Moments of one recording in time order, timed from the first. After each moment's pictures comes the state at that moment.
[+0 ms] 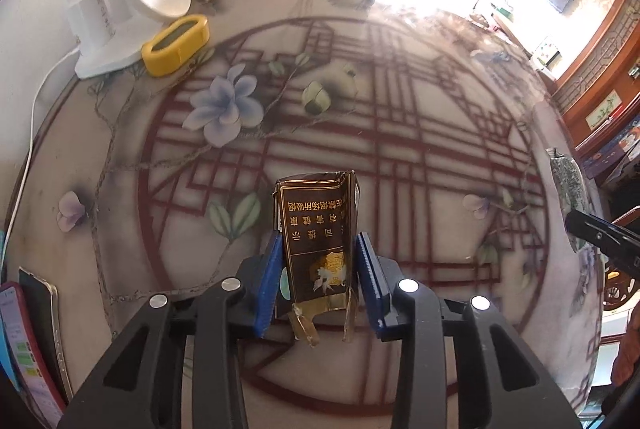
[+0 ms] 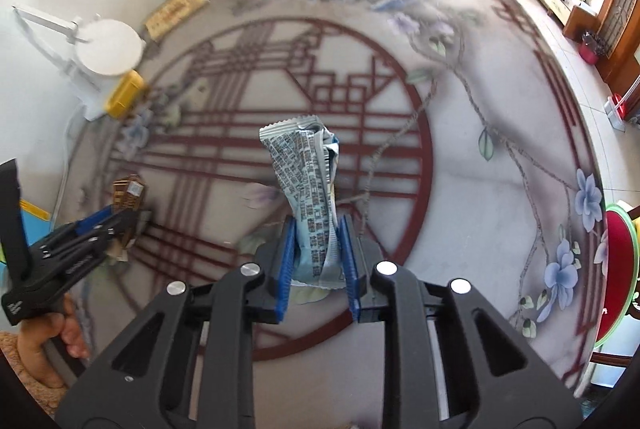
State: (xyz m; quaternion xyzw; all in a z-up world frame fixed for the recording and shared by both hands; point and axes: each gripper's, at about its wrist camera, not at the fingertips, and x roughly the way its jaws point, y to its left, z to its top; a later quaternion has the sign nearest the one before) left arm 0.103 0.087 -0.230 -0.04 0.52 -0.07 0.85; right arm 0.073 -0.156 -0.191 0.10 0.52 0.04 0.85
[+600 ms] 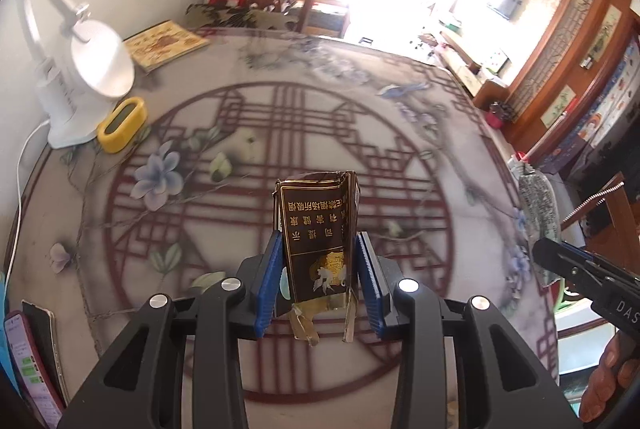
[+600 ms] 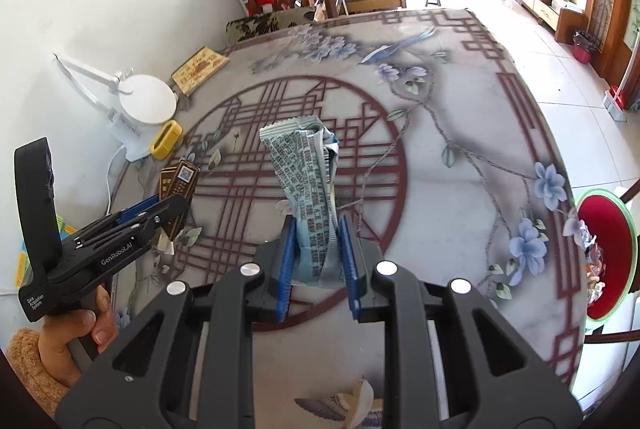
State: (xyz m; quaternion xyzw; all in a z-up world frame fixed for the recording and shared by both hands) left arm 0.076 0.024 -0.153 -0.04 0.46 -0.15 0.87; right arm 0.012 -0.184 -0.126 0.15 0.45 0.04 0.88
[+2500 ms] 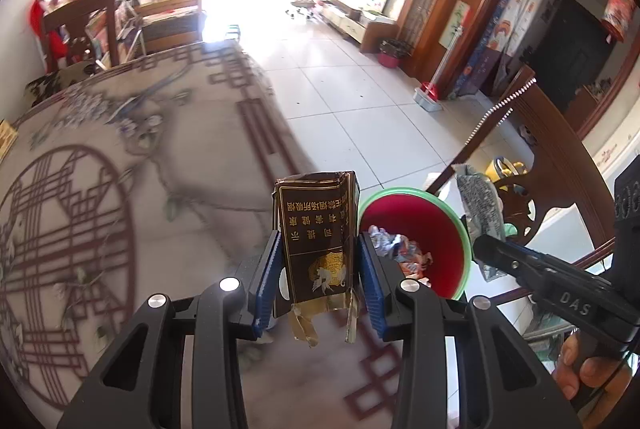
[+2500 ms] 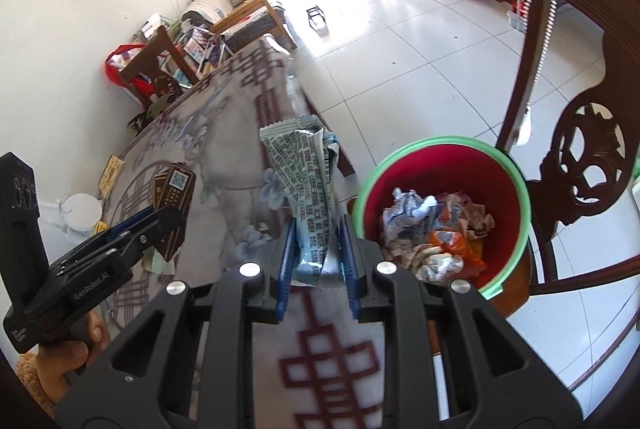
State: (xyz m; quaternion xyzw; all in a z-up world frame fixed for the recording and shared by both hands) left arm 0.001 -0.322 -0.131 0.07 0.46 -0.32 0.83; right arm -0.119 -0.496 -0.153 0.29 0.41 -0.10 0.86
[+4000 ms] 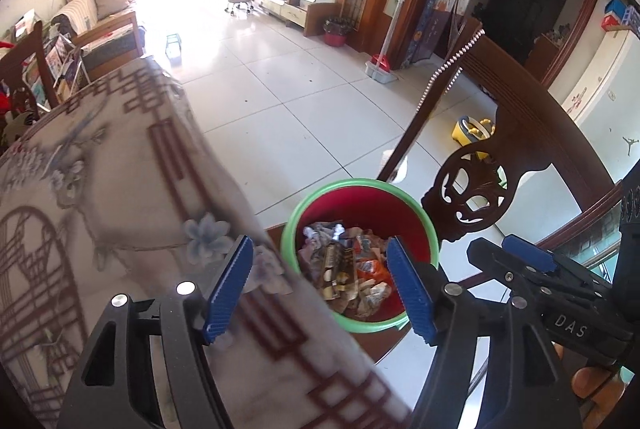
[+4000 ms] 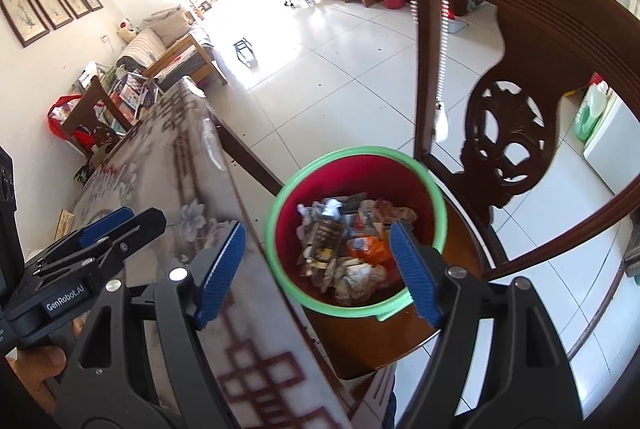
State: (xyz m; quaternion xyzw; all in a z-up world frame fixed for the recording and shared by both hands) left arm -0.012 -0.391 -0.134 0.13 0.45 -0.40 0.79; right arm -0.164 -0.536 -0.159 0.31 0.37 -0.23 0.84
